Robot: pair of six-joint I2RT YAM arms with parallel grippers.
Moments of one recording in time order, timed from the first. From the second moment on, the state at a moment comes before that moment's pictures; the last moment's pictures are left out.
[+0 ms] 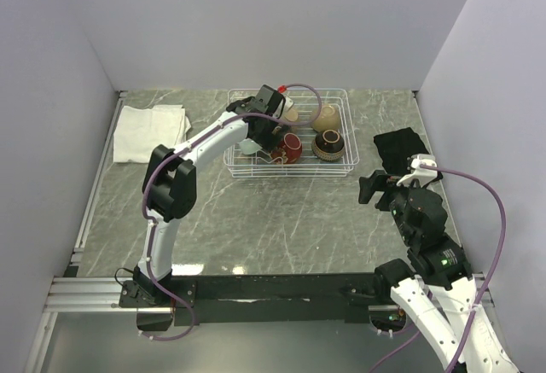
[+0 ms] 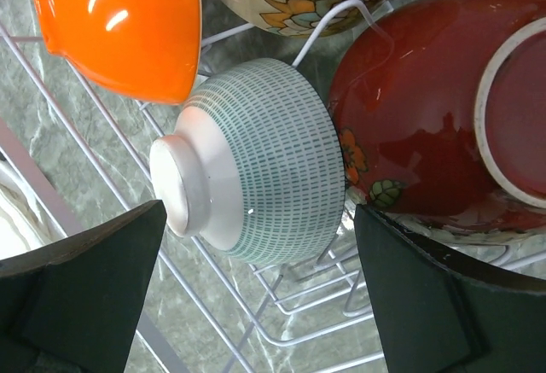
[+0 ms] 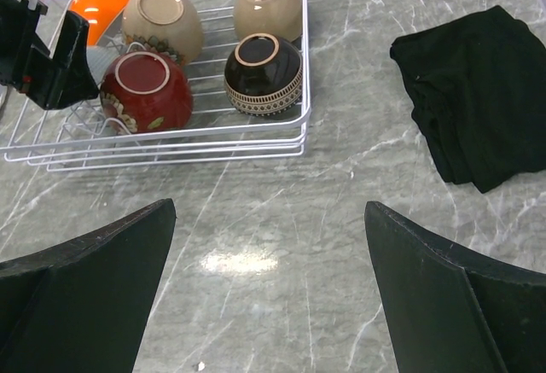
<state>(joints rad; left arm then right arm) -0.63 2.12 1.90 -0.73 -0.26 0.14 0.36 0.40 0.69 -0.57 0.27 0.29</state>
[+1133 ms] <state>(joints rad) -0.59 2.17 1.96 -0.77 -0.18 0.20 0.36 0.41 0.70 -0.58 0.27 0.28</state>
